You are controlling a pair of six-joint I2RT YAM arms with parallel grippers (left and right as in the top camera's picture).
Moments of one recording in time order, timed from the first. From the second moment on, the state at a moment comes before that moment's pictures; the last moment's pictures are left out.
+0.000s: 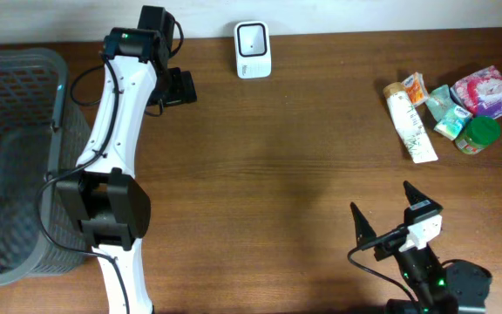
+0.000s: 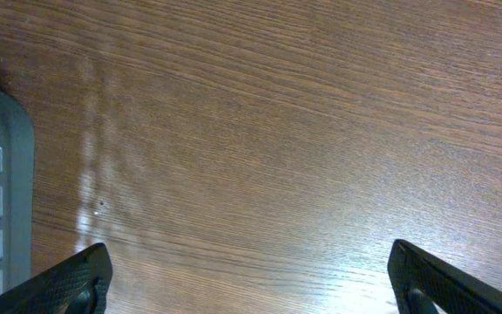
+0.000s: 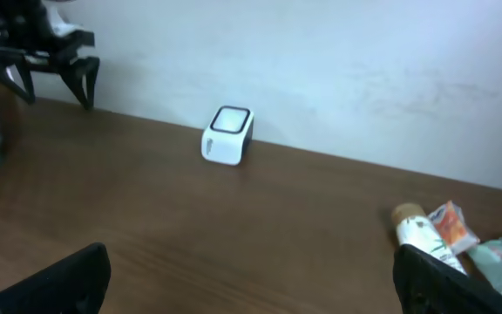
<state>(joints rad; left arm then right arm) -0.15 2.20 2.22 -1.37 -0.14 -0.36 -0.12 0.06 0.30 -0.33 -0.46 -0.08</state>
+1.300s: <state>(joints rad) -0.15 2.20 2.22 -1.37 -0.14 -0.36 -0.02 0.01 0.01 -0.07 -0.02 0.00</state>
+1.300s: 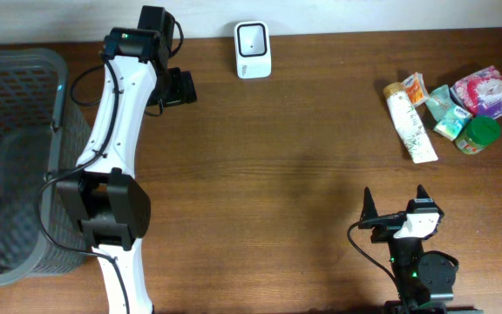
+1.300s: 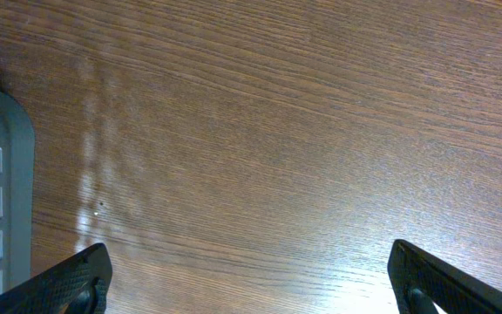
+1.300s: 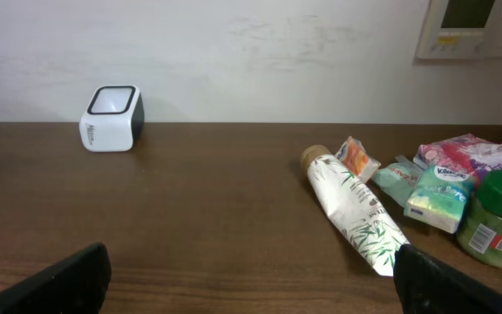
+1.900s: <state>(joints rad) -0.15 2.20 2.22 -1.37 -0.14 -0.36 -0.02 0.01 0.01 -0.07 -0.02 0.00</state>
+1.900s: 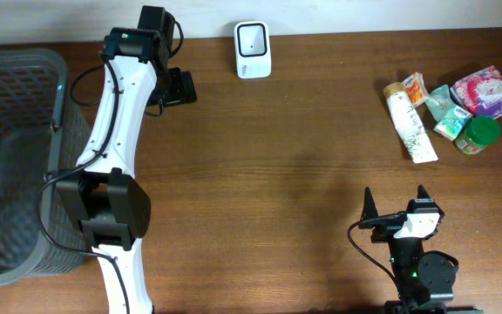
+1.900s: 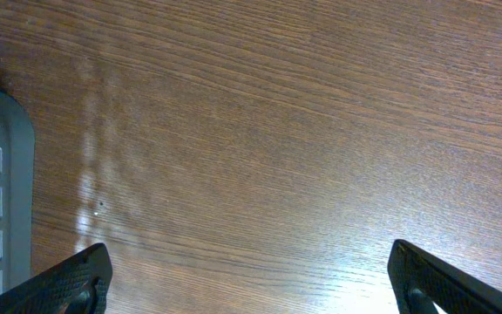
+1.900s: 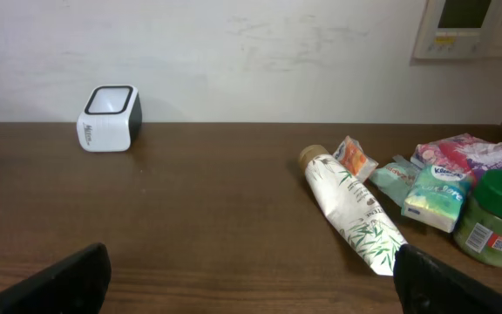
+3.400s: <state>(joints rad) -0.54 1.12 0.60 -0.10 0.11 -0.11 -0.02 0.01 0.01 -0.08 -0.01 0.00</state>
